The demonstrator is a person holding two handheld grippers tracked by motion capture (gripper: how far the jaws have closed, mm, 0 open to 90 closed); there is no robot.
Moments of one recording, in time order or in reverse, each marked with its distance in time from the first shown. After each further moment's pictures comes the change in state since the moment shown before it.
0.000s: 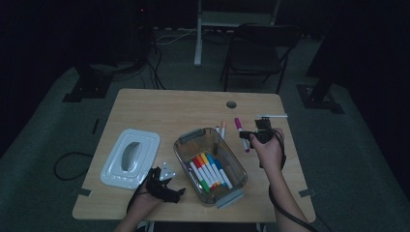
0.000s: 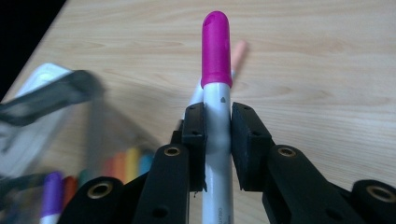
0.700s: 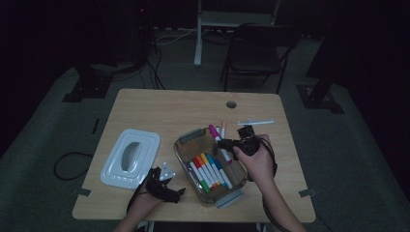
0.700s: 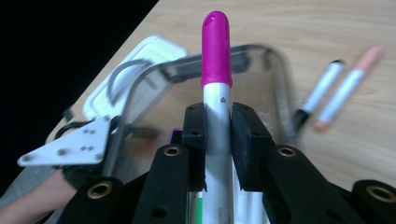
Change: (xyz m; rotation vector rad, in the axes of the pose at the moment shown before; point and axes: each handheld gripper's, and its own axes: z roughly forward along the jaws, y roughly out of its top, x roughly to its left) left arm 0.000 0.000 0.000 0.004 -0.003 0.001; right arm 0.089 -0.021 -0.032 0.030 0.214 -0.170
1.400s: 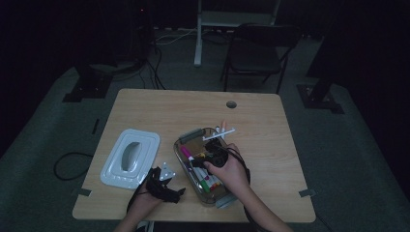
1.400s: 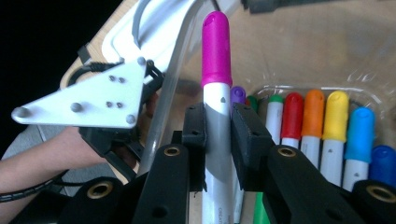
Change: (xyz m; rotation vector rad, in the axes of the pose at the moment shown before) left arm 0.000 0.000 0.000 -0.001 0.000 0.001; right arm 0.046 -0.020 0.068 0.220 0.075 -0.080
